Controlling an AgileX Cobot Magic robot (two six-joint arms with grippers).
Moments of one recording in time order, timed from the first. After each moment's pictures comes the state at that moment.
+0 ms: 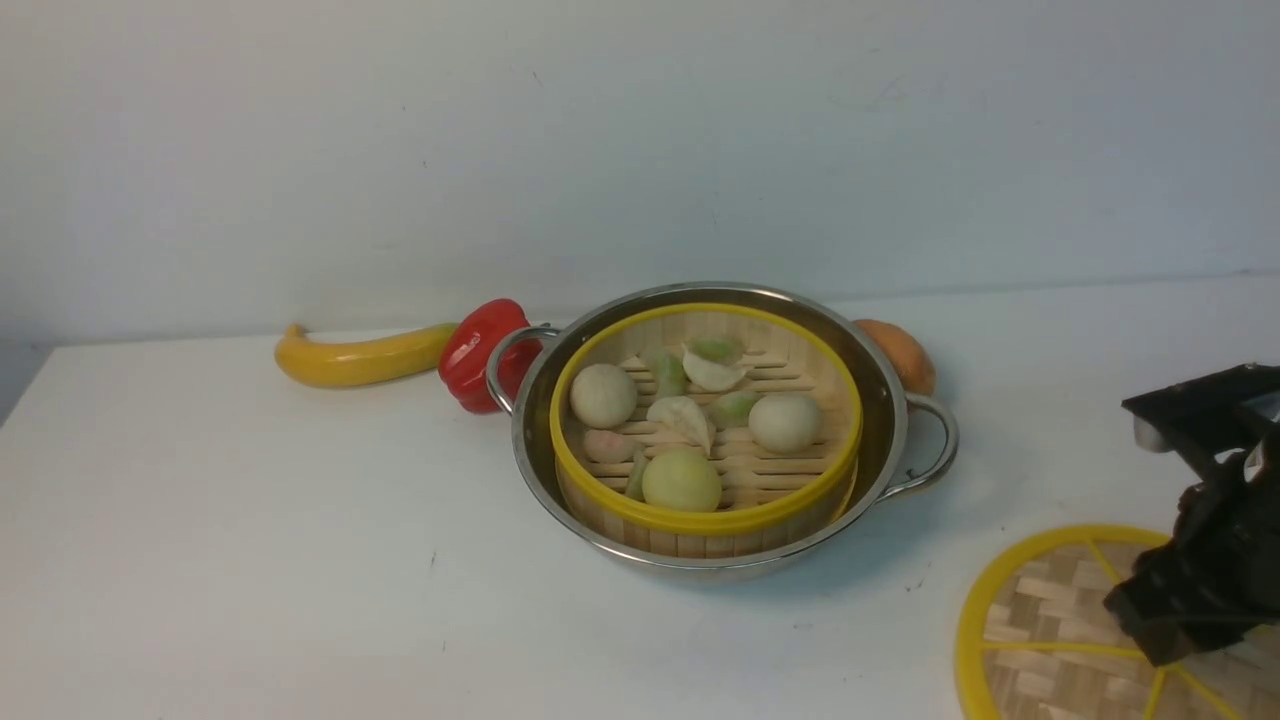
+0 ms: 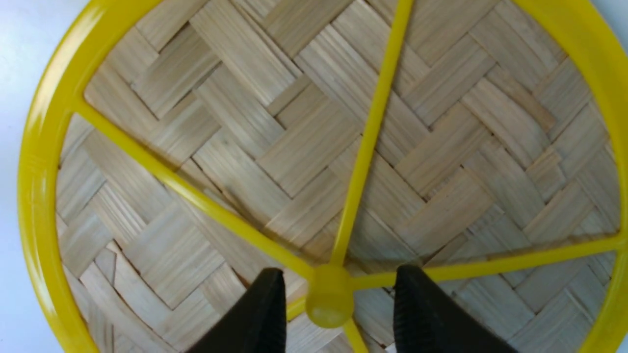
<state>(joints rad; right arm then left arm) 0.14 1.61 -0.91 0.06 0.93 -0.16 0.14 -0.01 0.03 0.04 0.39 -0.04</state>
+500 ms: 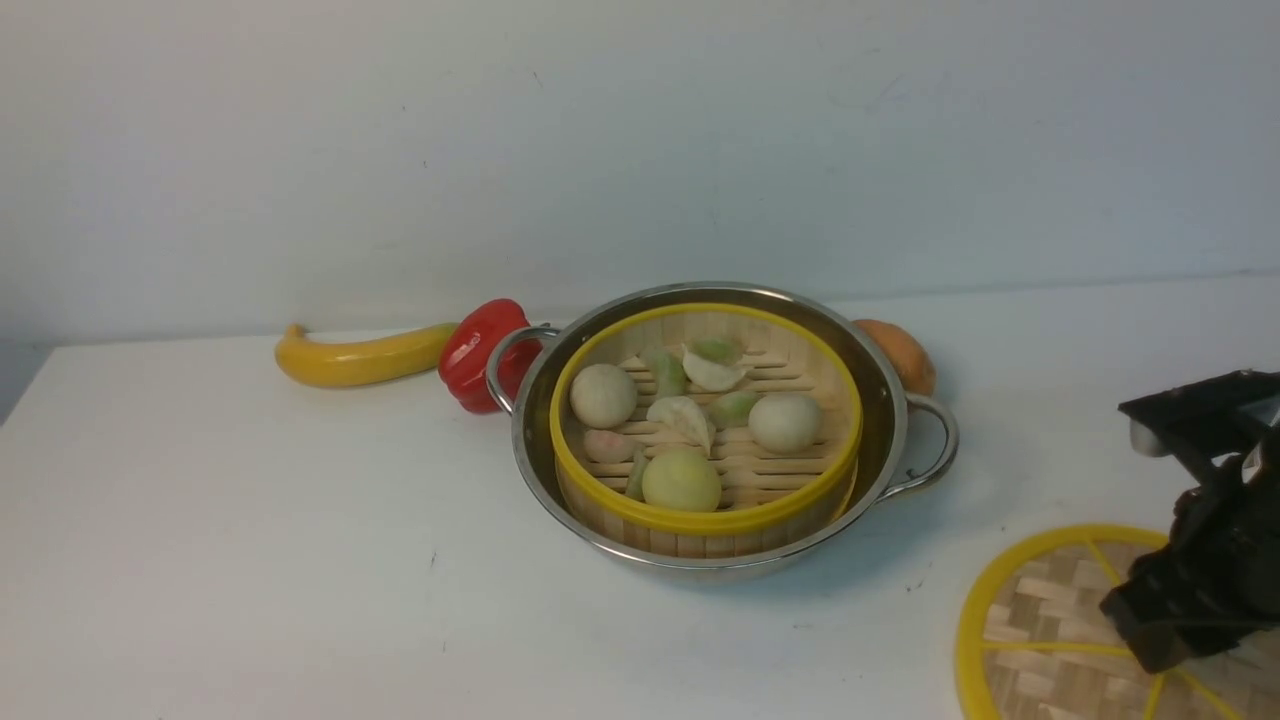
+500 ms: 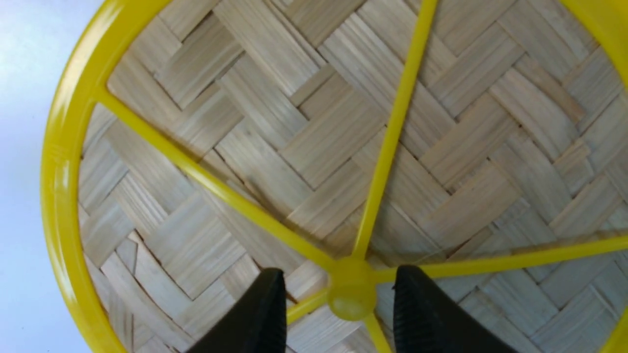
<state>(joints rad) 0.14 1.61 -0.91 0.09 0.95 -0.19 0.14 -0.01 0.03 0.04 0.39 -0.04</state>
